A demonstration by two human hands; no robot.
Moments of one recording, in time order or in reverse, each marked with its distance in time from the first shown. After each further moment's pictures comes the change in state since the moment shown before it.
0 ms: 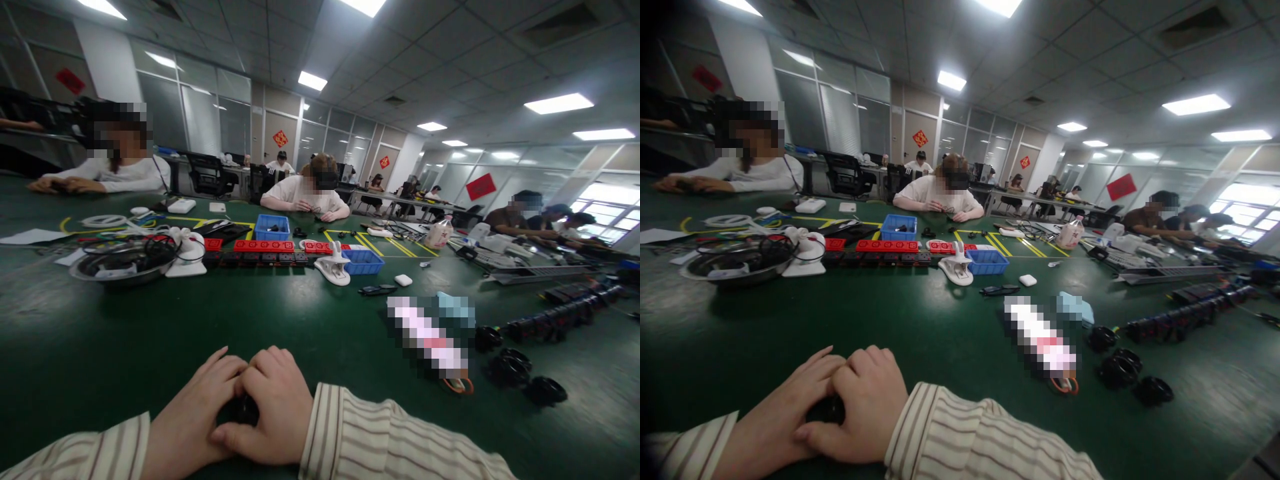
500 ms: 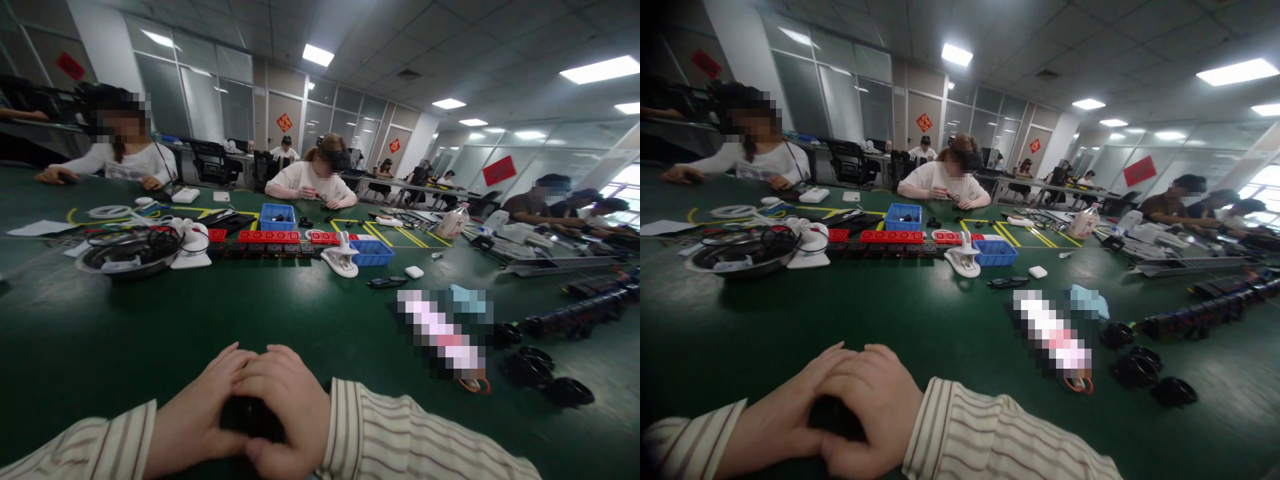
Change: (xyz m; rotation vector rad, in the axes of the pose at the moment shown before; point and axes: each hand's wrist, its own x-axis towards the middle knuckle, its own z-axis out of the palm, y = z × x) left_hand 0.001 -0.018 -0.001 -0.141 -0.194 0.041; right_hand -0.001 0.009 -0.022 0.395 0.094 -0.303
